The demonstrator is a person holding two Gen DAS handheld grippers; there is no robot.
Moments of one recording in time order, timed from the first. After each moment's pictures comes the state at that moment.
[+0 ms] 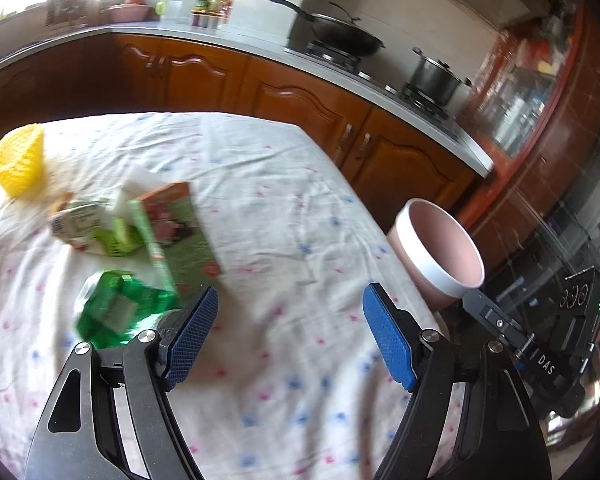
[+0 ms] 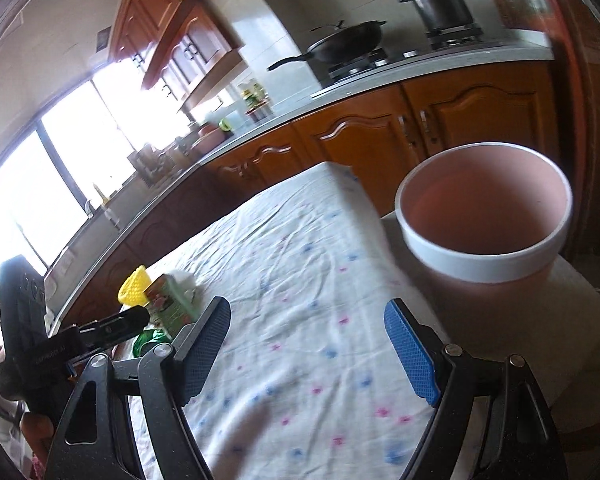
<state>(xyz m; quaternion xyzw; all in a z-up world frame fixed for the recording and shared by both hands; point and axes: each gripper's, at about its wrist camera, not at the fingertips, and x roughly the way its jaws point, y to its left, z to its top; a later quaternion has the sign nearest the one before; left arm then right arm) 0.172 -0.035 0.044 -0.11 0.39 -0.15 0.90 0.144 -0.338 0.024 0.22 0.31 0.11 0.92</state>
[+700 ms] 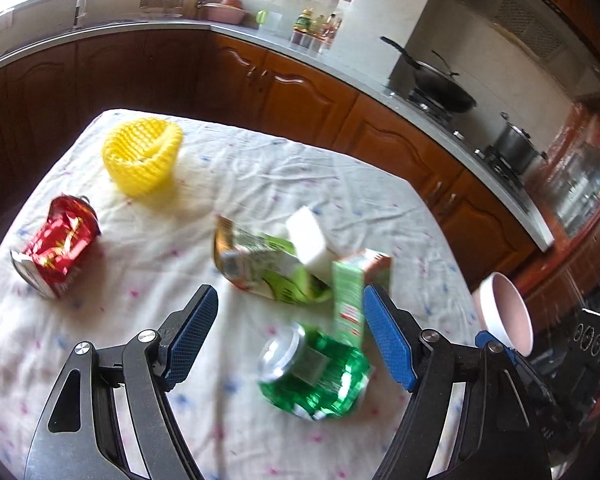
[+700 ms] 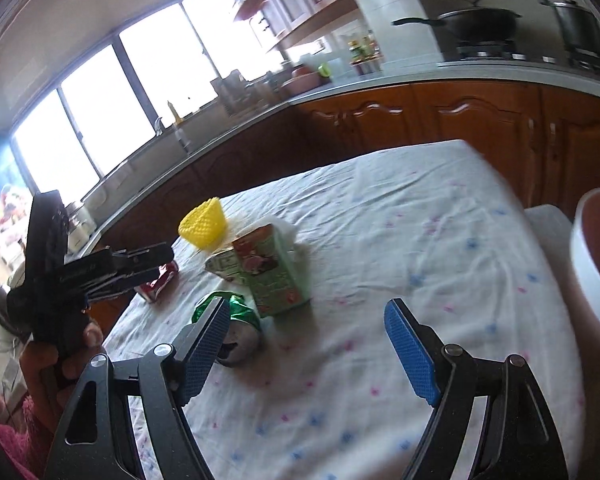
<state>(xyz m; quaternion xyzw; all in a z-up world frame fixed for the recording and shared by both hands) 0.201 0.098 0.043 -0.17 0.38 -0.02 0.91 0.197 -0.206 0.028 0.11 0.34 0.28 0.89</state>
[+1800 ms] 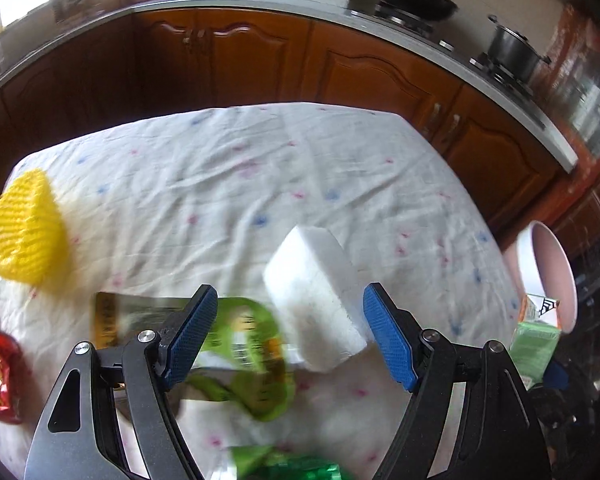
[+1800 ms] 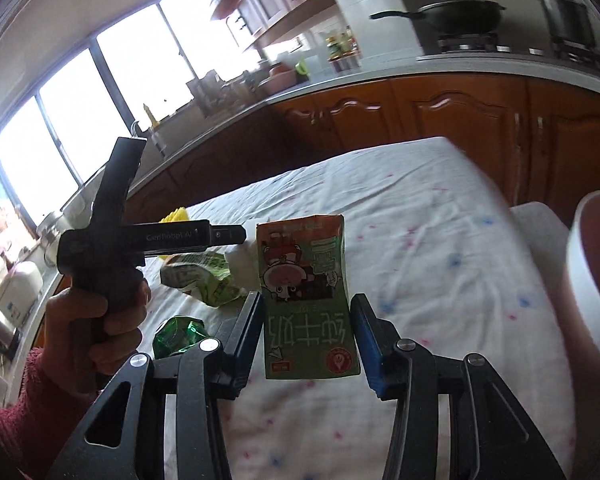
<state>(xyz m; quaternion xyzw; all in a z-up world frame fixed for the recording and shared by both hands) 0.330 0.010 0.014 -0.04 0.48 -0.08 0.87 0.224 -0.235 0.016 0.13 0.35 0.23 0.90</state>
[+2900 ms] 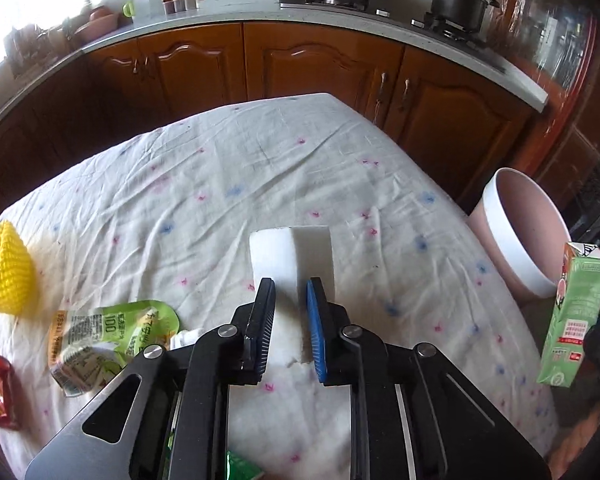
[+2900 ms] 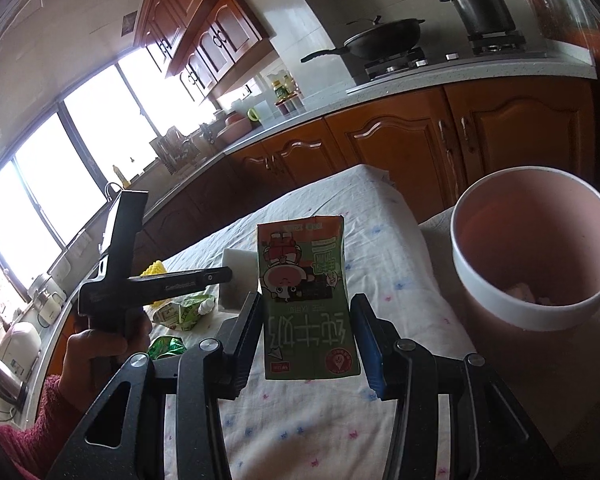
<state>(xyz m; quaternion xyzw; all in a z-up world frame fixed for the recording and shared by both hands) 0.304 -0.065 0.016 0.04 0.46 -0.12 0.88 0.174 -0.322 0.031 0.20 0.31 0.16 0.92</state>
